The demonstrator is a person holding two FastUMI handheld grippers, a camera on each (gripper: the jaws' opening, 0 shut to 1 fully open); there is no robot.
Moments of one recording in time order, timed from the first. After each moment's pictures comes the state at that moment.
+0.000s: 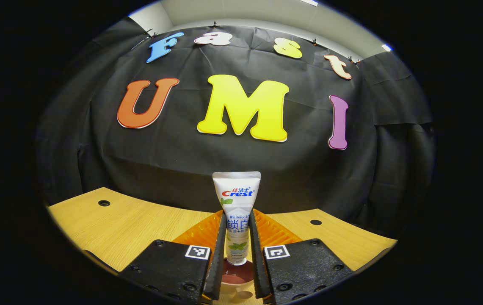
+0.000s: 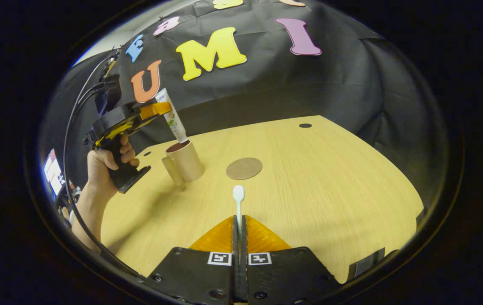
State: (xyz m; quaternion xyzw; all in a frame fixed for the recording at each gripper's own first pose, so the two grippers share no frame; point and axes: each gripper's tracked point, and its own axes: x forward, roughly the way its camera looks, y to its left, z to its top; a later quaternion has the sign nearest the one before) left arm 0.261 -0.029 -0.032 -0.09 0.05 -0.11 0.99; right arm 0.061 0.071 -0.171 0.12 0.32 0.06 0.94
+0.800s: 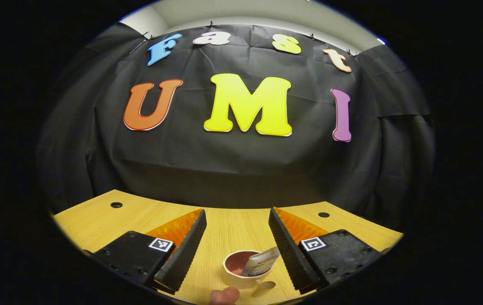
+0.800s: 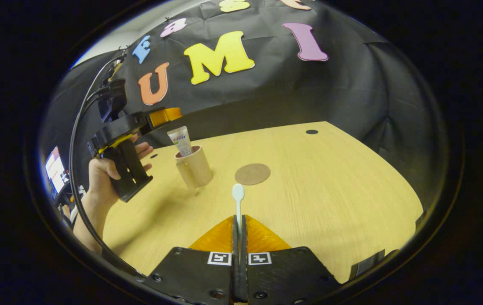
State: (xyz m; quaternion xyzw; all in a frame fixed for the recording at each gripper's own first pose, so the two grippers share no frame) left arm 0.242 -0.005 -0.034 -0.07 0.07 -0.08 0.99; right arm 0.068 0.087 -0.145 0.12 0.29 0.09 0.95
